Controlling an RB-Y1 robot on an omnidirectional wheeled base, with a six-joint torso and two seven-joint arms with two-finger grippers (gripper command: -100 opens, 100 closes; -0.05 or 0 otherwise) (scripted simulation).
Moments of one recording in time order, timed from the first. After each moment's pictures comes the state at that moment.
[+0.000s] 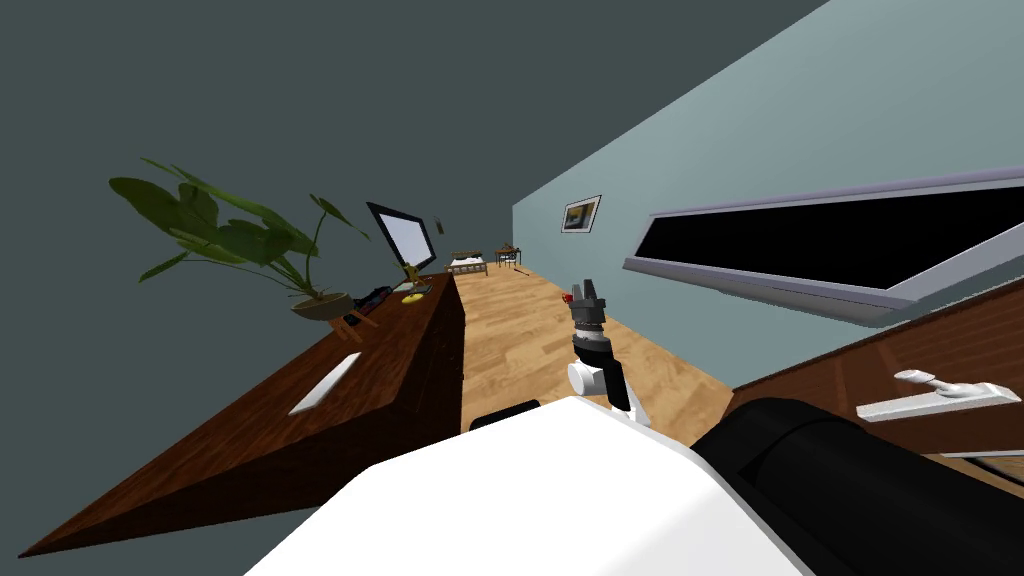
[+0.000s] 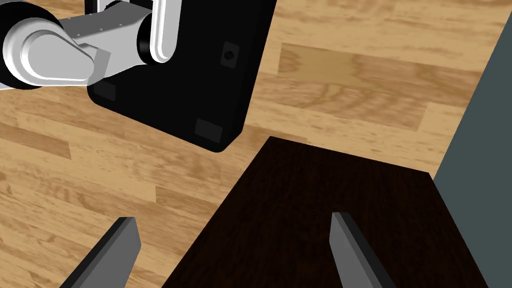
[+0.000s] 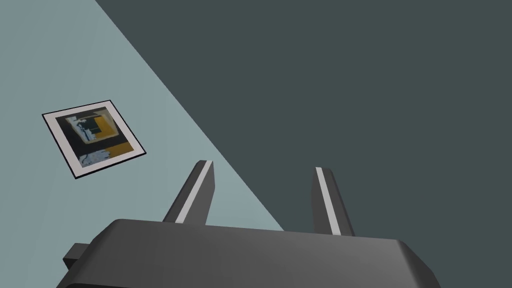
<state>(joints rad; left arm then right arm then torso) 1.06 1.38 -0.23 -1.31 -0.64 -0.77 0.47 0.48 -0.01 -0.04 -2.32 -0.12 -0.53 0.13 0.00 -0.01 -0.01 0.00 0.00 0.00</state>
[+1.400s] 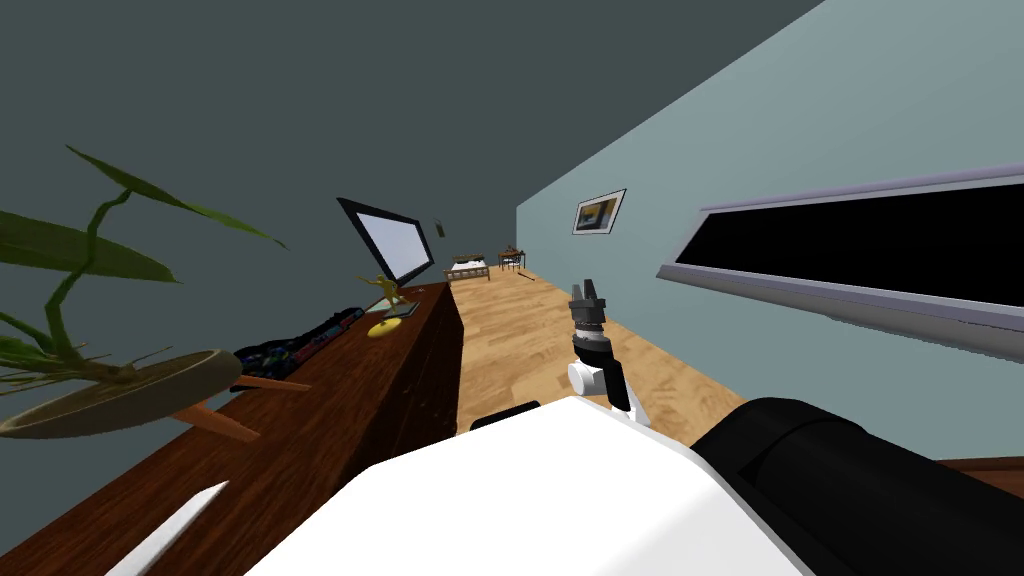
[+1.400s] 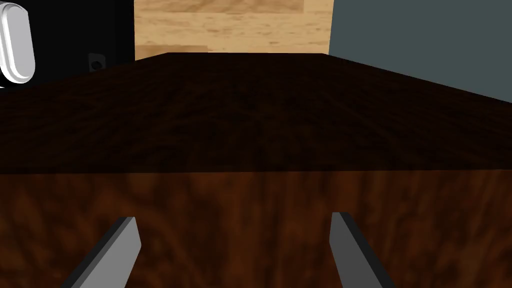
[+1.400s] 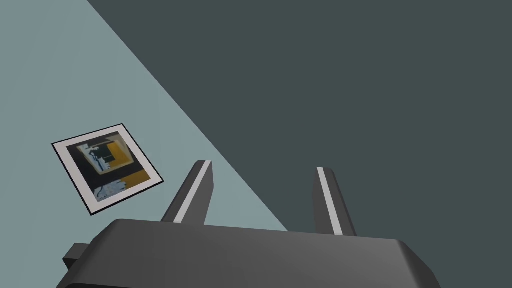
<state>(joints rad) 1.07 1.62 -0.14 -1.04 -0.69 -0.84 0.46 0.48 -0.01 -0.04 -2.32 -0.12 -0.53 0.13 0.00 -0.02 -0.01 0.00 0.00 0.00</state>
